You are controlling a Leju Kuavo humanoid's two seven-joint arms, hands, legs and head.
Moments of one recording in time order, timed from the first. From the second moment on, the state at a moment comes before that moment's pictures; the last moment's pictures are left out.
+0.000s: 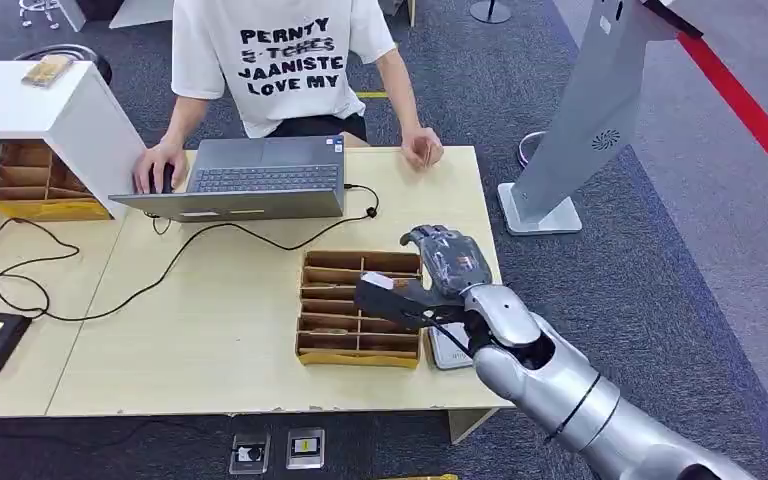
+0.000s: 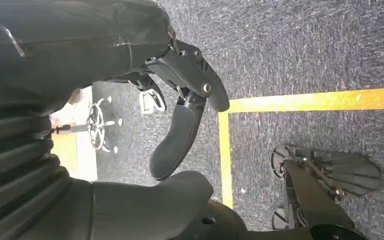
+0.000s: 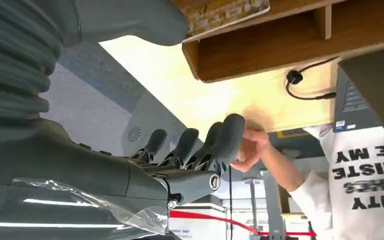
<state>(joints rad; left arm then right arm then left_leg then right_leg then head) -0.11 0.06 -1.07 -0.20 1.06 0.34 0.26 -0.69 -0.22 0.94 -1.31 0.76 -0.11 0.40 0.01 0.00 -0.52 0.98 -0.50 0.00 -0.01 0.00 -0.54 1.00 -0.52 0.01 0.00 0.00</state>
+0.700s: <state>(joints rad) -0.11 0.06 -1.07 -0.20 1.05 0.34 0.25 -0.65 -0.23 0.94 -1.33 0.76 -0.07 0.39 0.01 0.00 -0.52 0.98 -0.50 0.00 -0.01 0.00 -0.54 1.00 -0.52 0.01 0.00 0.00</state>
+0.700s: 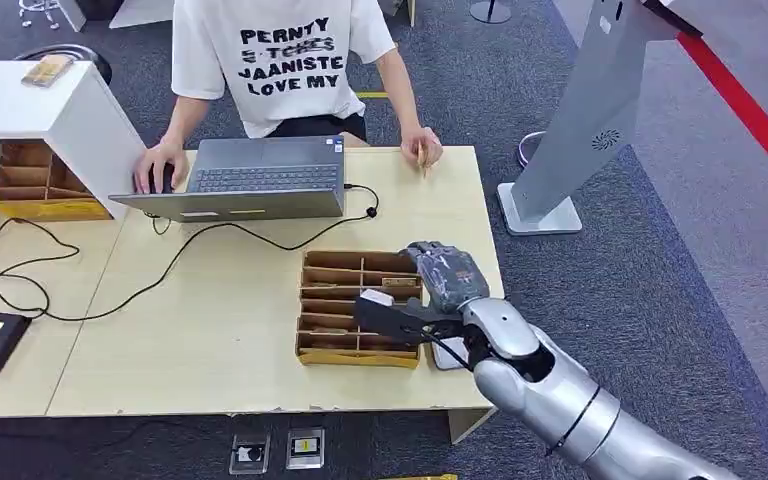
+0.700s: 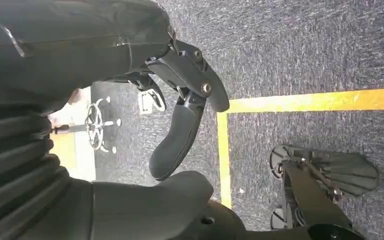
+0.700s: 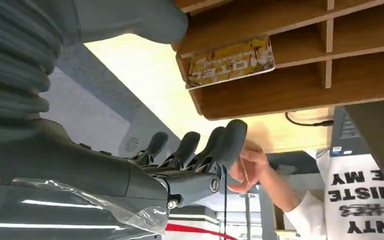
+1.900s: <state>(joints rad) -0.11 0.06 -1.07 -0.20 1.06 0.34 0.25 -0.65 -0.24 0.94 -1.32 0.74 -0.05 0.36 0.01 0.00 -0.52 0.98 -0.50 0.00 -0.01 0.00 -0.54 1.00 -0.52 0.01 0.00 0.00</state>
